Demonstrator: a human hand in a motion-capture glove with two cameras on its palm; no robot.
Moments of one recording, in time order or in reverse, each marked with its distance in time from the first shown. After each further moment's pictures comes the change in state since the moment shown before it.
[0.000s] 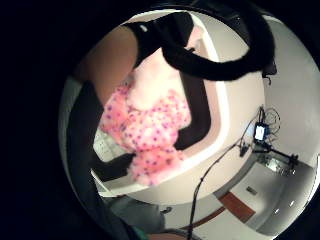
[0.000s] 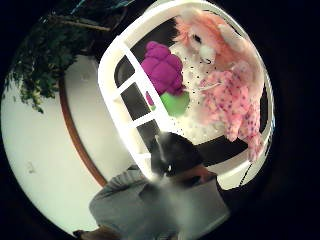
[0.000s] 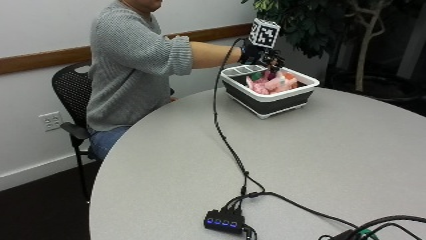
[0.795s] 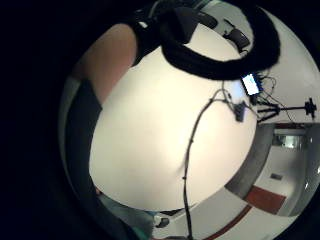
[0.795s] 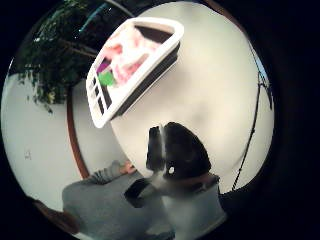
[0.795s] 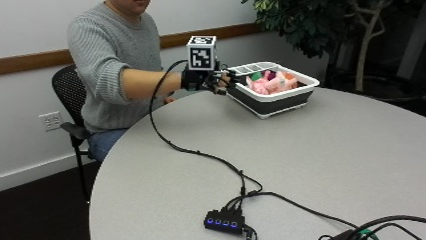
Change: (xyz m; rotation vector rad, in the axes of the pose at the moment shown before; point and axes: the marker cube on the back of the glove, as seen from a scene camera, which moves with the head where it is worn) arm 0.168 0.217 0.064 0.233 -0.055 0.210
